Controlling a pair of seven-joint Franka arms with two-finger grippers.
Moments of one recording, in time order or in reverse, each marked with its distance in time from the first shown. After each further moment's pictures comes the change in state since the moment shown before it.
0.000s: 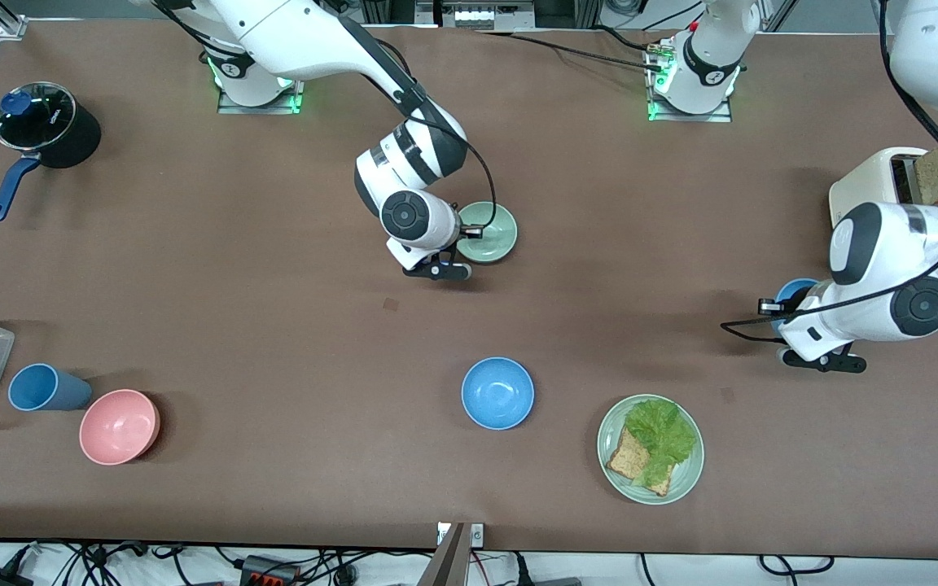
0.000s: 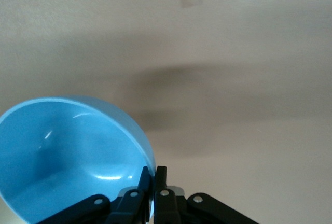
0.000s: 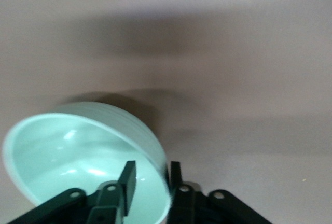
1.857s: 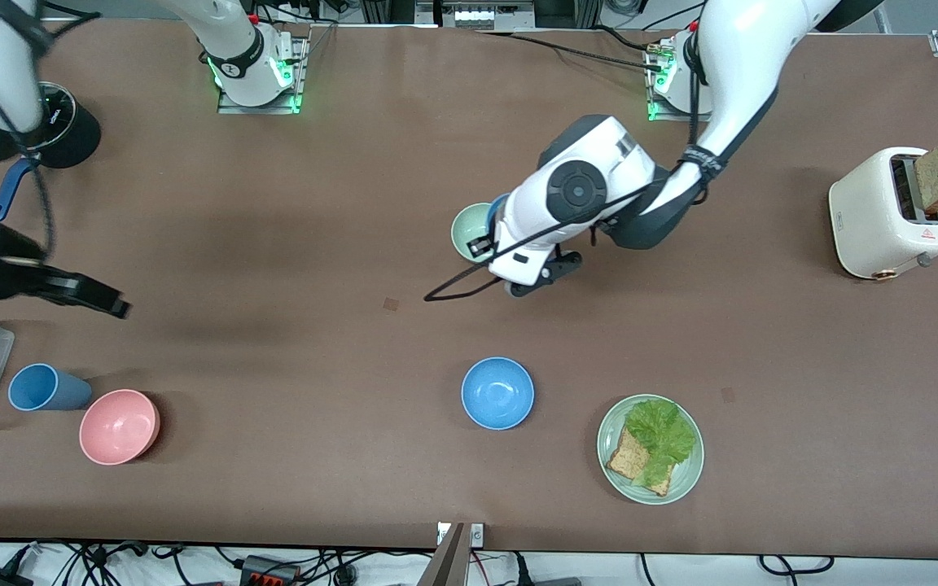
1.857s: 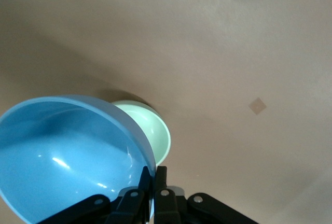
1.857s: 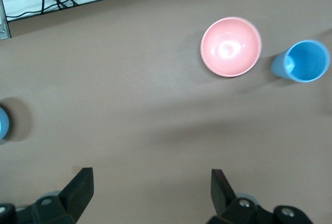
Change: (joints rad) left arm -0.439 0.164 -0.358 0.181 -0.172 0.176 -1.241; right arm -0.406 -0.339 -0.432 0.333 -0.149 -0.458 -0.520
